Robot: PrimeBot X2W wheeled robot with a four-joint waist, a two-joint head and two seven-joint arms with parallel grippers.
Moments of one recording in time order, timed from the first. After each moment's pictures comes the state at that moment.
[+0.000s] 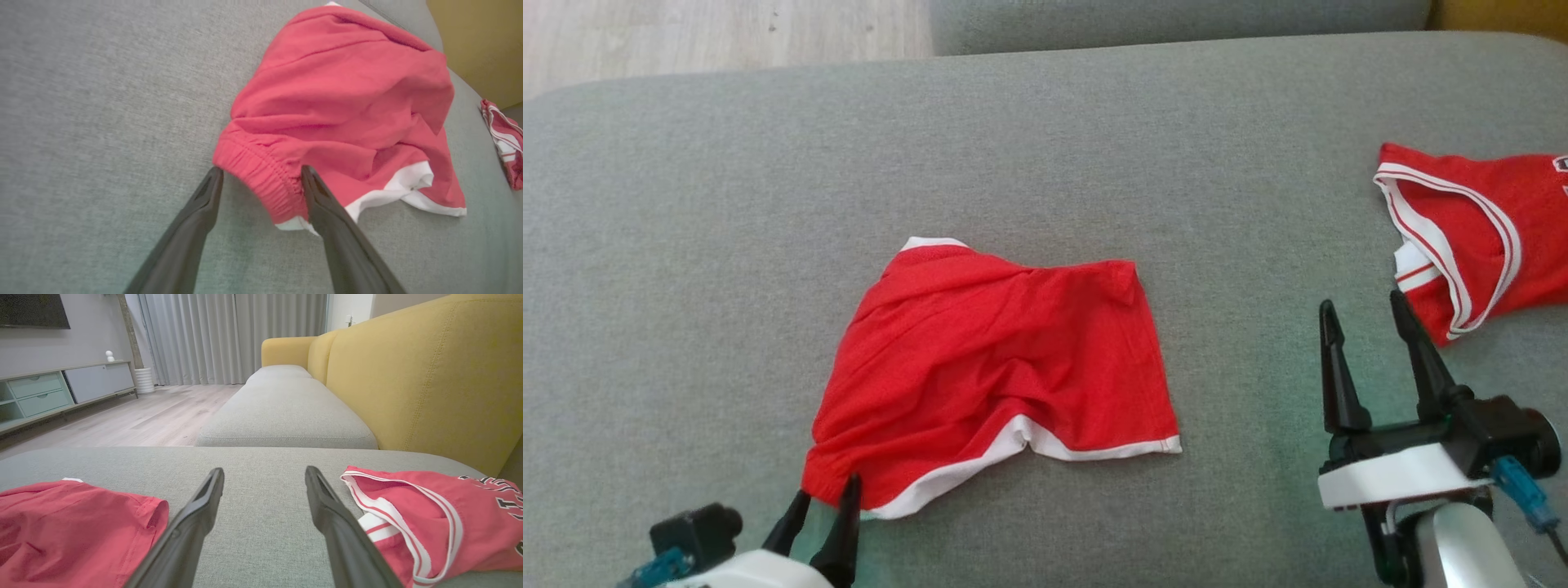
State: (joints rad) left arm 0.20 0.31 -0.30 -0.08 -0.78 0.15 0.24; right arm -0.02 -0.05 0.02 0.13 0.05 0.12 -0.25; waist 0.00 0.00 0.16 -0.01
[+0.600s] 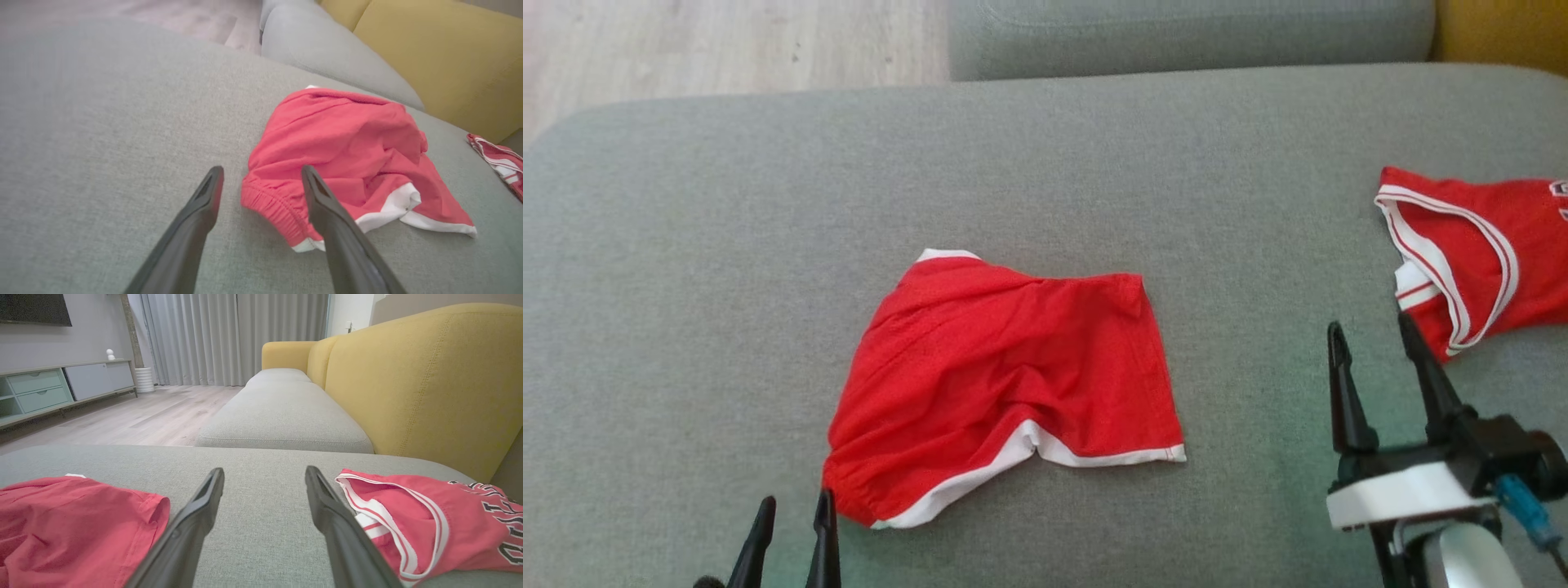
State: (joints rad) left arm 0.27 0.28 -0.30 -0.02 -0.62 0.09 -0.14; right arm 0.01 -0.05 0.00 0.14 0.02 0.12 -0.25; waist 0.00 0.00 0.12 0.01
